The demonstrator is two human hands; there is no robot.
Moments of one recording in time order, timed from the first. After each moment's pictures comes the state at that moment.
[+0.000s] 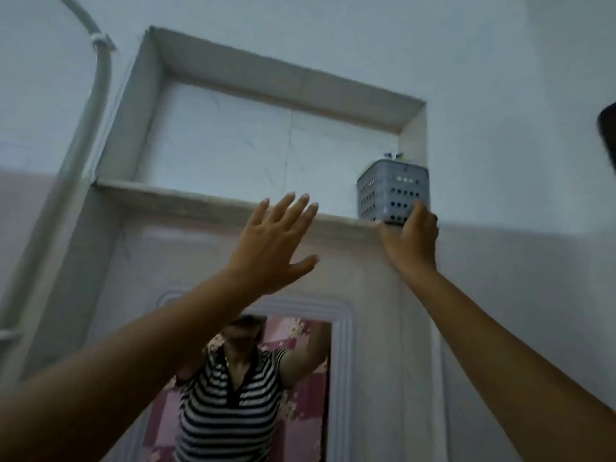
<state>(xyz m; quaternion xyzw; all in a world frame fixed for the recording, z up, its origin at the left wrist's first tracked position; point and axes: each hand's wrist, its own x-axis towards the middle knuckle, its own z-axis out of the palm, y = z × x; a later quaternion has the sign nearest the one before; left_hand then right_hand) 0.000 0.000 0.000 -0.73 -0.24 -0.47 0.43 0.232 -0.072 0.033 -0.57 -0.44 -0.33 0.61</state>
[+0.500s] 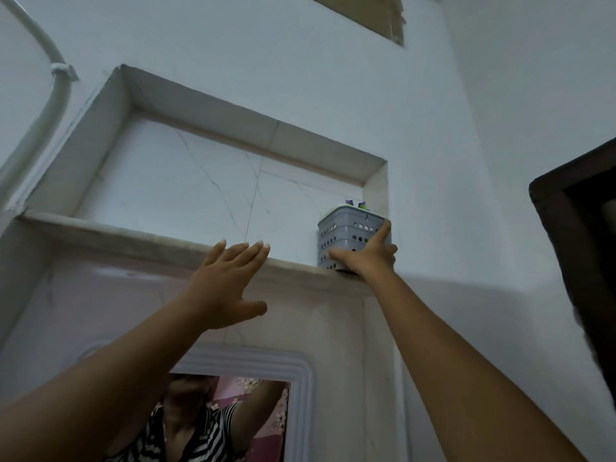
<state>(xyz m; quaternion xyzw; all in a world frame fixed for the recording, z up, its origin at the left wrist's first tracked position) 0.003 0.039 0.026 -0.80 -0.28 -0.42 0.33 0.241 -0.064 0.105 -0.64 -0.41 -0.18 0.63</state>
